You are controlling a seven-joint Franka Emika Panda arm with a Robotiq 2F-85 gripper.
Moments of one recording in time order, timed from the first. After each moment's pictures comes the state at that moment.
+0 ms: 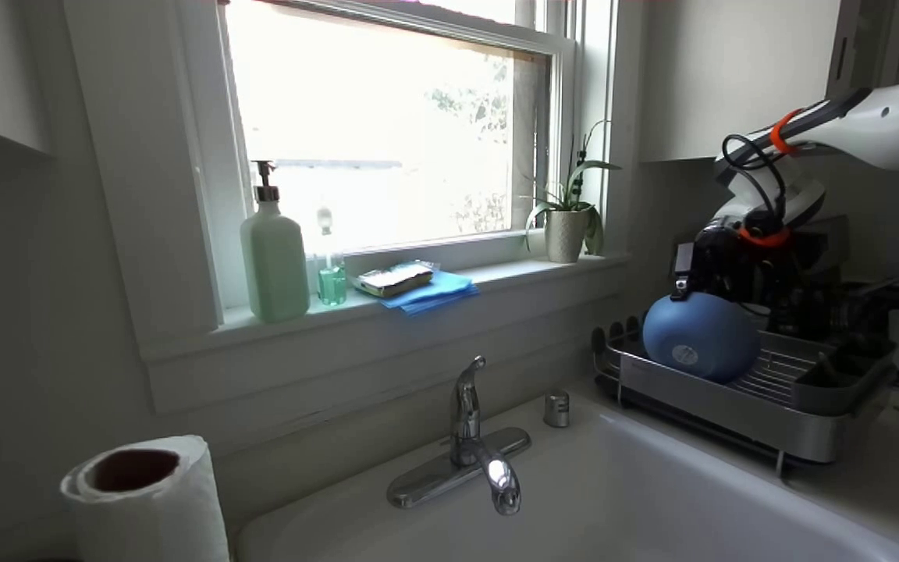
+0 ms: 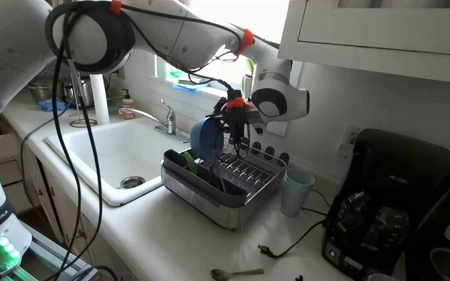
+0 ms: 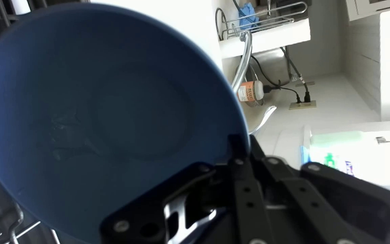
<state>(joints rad) -0.81 0.79 -0.08 -1.16 0.91 1.13 -0.44</state>
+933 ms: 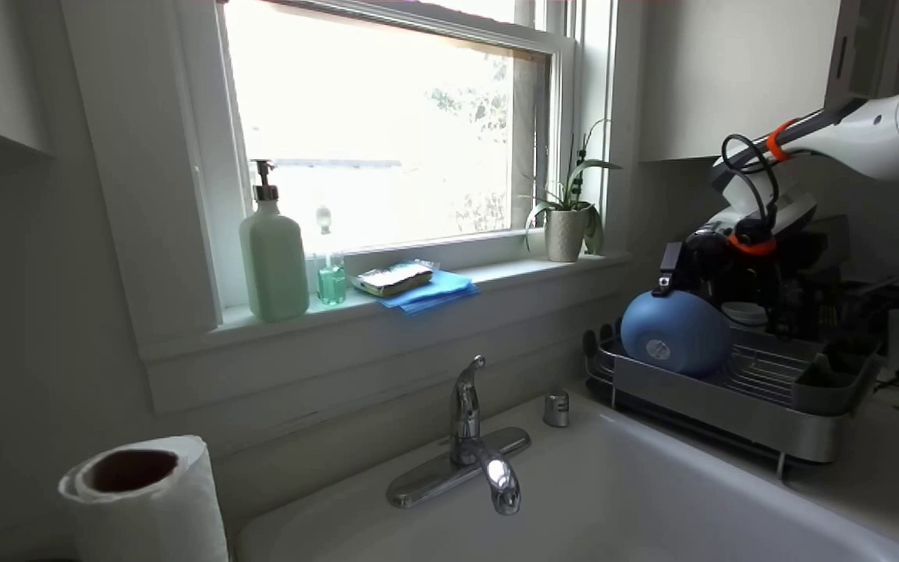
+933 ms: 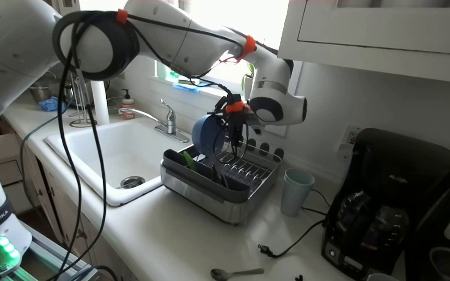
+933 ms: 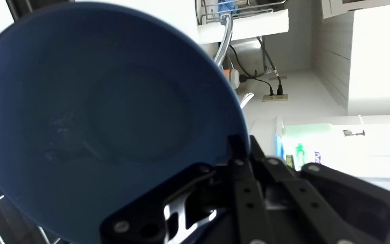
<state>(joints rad) -0.82 0.82 -0.05 -1.15 1.00 1.16 -0.48</state>
